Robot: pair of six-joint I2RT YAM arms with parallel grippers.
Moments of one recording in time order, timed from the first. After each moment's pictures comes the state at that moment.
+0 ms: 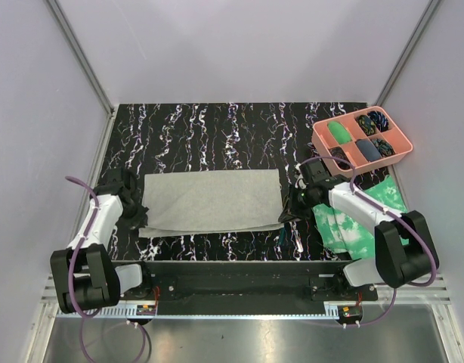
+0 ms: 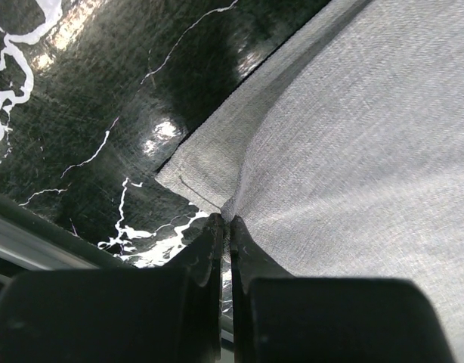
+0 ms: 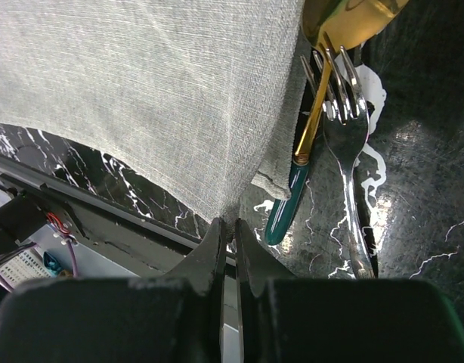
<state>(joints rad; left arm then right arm) 0.16 1.19 0.73 -0.87 -0.06 -0.73 0.37 1.39 0.81 -0.59 -0.40 0.57</state>
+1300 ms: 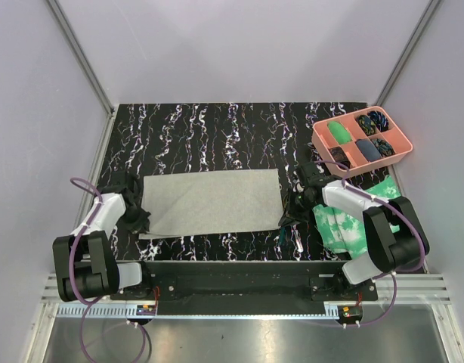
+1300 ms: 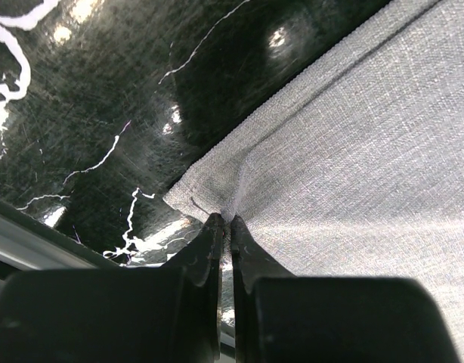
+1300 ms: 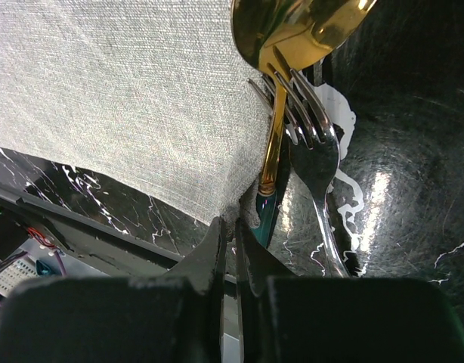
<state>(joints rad) 0.16 1.27 0.68 -0.83 -0.08 -0.76 0.37 1.51 0.79 -0.55 -0.38 0.58</state>
